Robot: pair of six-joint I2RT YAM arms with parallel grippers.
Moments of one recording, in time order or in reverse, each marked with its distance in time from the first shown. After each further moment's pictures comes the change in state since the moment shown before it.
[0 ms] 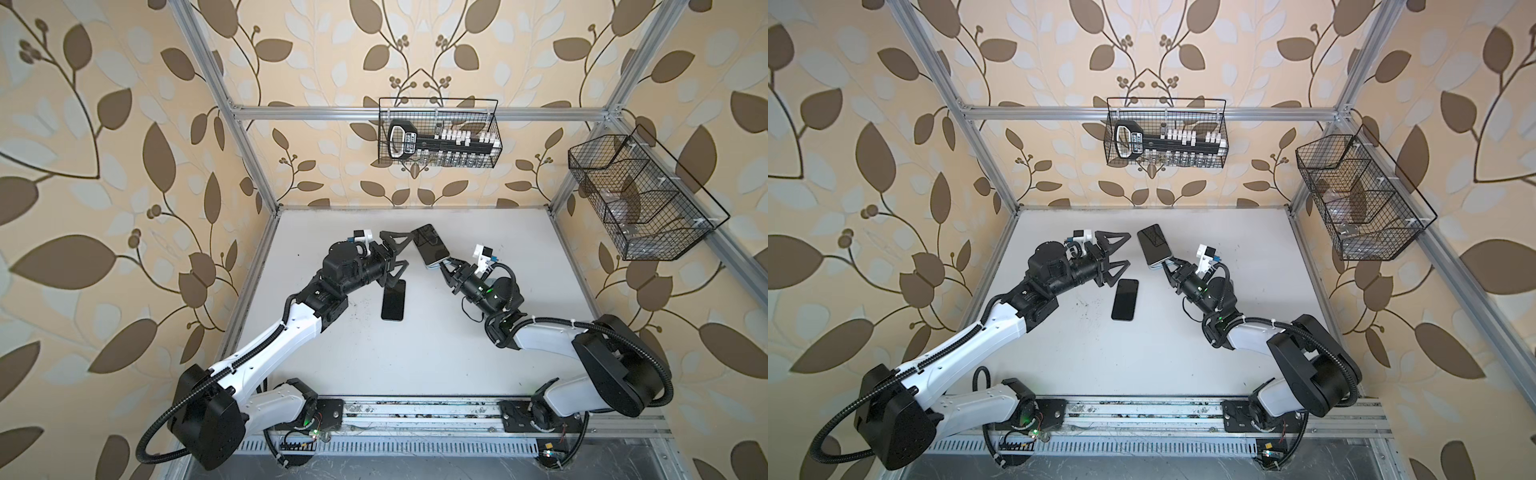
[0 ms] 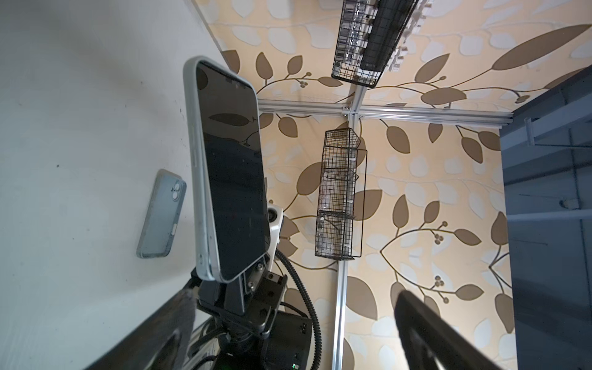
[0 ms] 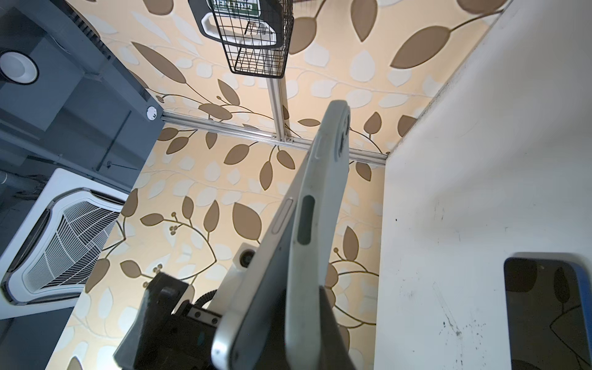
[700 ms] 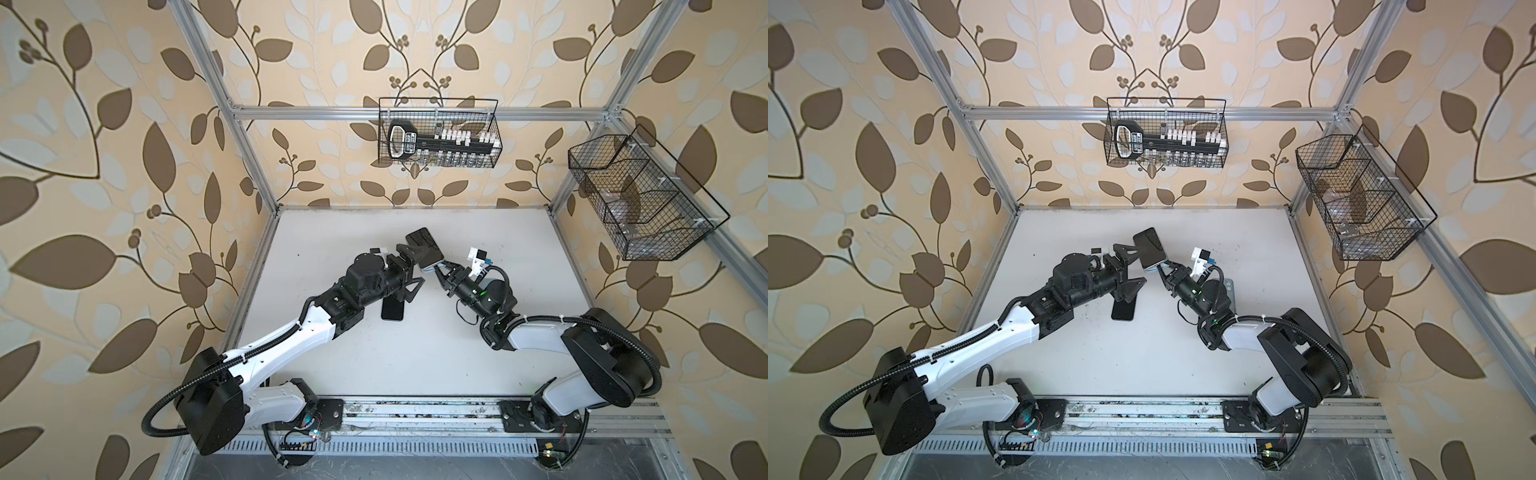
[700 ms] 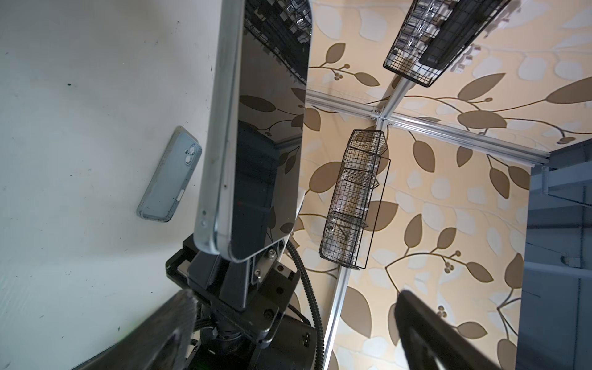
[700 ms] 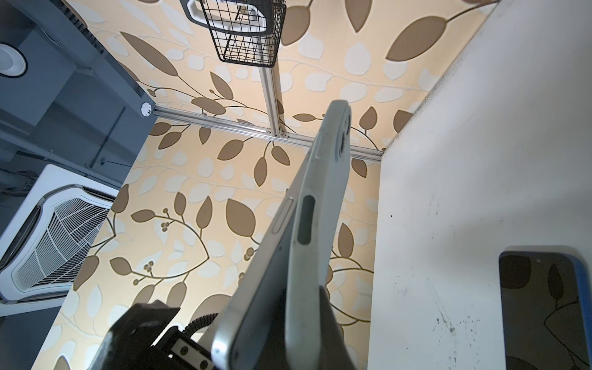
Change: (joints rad) left arm -0.138 0.087 -0.017 0.022 -0.146 -0.157; right arm 0.040 0.053 0.000 0.043 0.034 -0.018
